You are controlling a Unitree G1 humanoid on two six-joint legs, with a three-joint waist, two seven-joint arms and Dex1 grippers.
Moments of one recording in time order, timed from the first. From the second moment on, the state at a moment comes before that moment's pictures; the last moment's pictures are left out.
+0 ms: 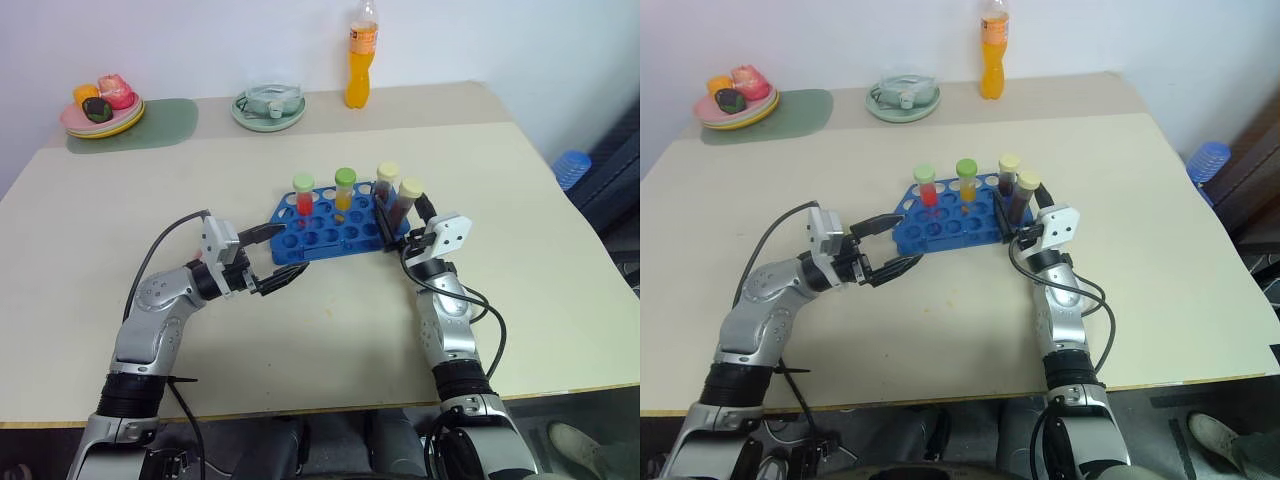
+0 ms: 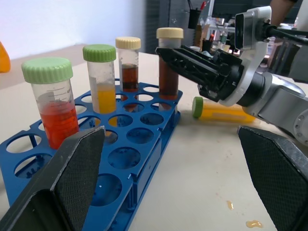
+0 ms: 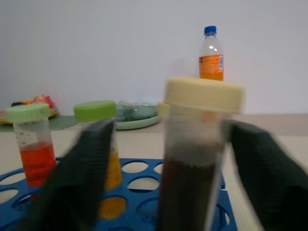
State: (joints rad) left arm -0.28 0.43 0.03 -0.05 -0.47 0.15 -0.99; right arm -0.39 -0.06 -0.09 0.39 0.18 -0.47 0.39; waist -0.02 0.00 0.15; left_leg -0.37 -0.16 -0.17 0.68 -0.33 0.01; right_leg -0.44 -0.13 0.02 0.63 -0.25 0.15
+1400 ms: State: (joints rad) left arm -0.28 0.41 -0.03 -0.02 -0.46 0.16 -1.04; right arm -0.63 -0.72 0.03 -0.21 0.45 1.54 0.45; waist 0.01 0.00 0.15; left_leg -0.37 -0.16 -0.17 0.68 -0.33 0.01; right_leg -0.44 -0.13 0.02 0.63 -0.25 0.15
